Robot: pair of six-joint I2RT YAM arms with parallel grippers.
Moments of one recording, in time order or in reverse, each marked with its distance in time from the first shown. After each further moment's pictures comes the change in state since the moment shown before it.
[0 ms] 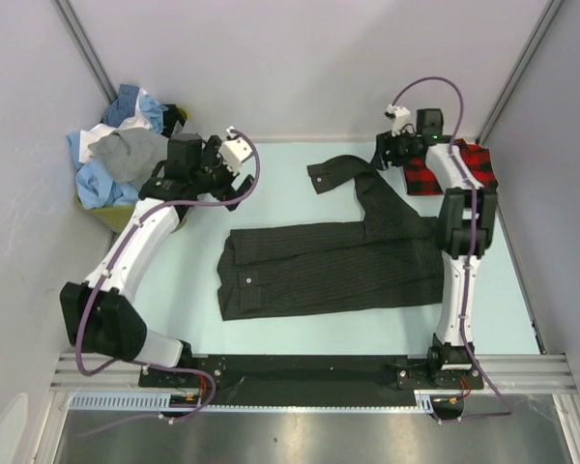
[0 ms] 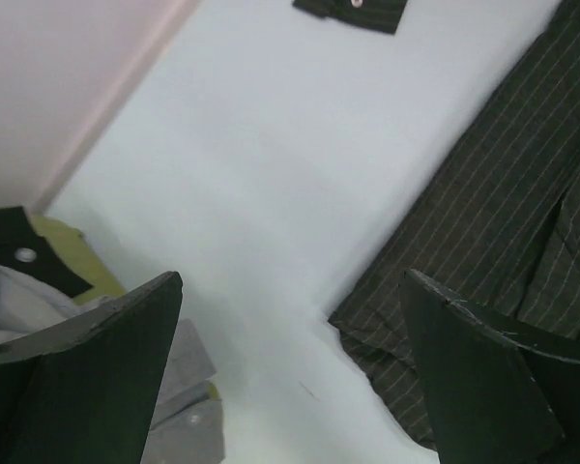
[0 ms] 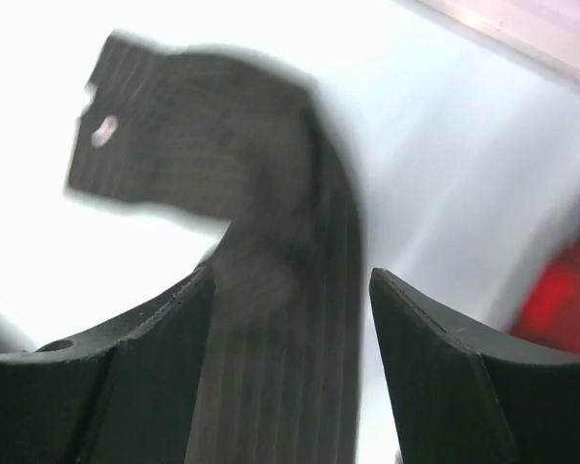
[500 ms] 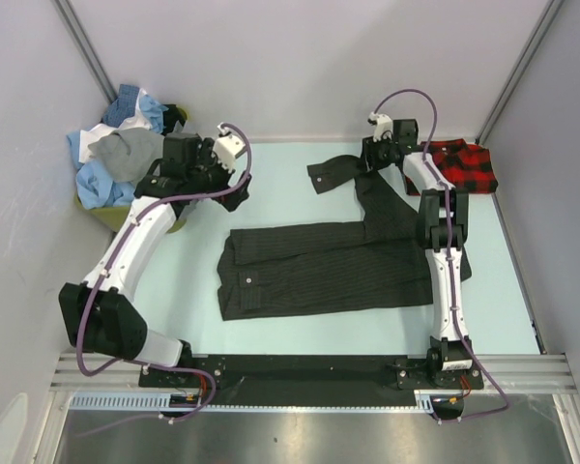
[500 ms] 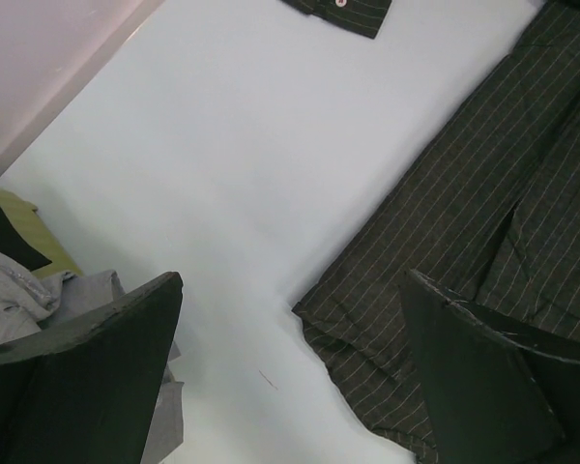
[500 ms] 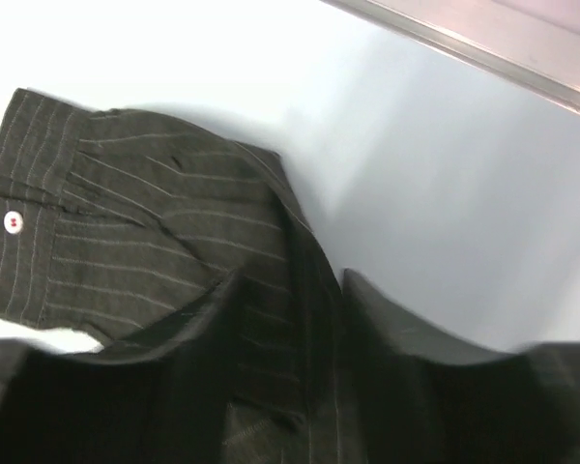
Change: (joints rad) left arm 0.031 0.016 0.027 -0.073 0.041 -0.126; right arm 0.071 0.303 0.237 0.152 0.087 0.135
